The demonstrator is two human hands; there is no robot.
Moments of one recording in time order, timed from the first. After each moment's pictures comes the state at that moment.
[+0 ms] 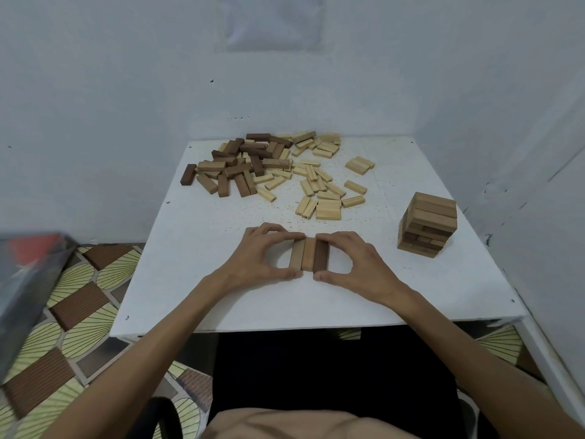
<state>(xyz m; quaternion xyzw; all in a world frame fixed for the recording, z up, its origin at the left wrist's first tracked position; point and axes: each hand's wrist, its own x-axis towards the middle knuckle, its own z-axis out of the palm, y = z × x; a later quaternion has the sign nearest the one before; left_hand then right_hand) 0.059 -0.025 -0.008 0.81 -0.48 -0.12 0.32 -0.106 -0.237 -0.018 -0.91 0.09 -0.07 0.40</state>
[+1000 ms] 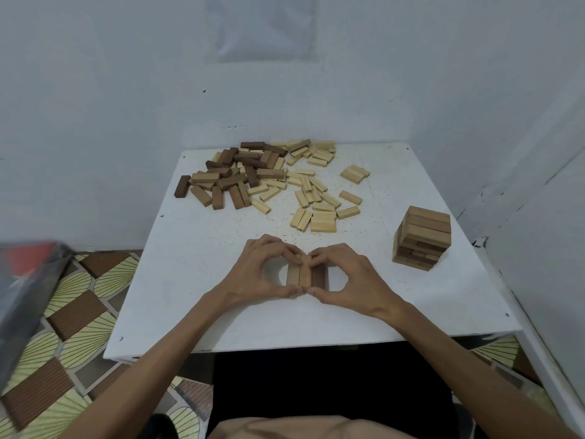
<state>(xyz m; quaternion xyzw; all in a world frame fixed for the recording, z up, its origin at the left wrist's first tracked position) 0.053 -0.036 0.001 0.76 -0.51 -0.11 0.40 -0.100 -0.237 -0.013 -0.90 -0.01 -0.15 0.41</state>
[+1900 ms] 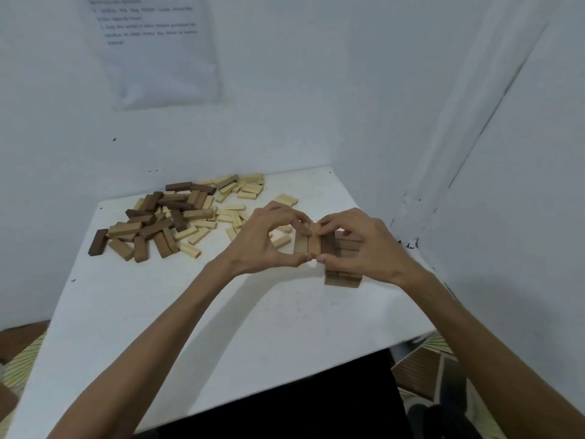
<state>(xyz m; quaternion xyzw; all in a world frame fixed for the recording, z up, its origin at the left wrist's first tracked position) 0.044 -0.193 0.089 0.65 -0.63 -0.09 0.42 -0.151 -0.357 0.082 -0.90 0.07 -0.24 0.34</state>
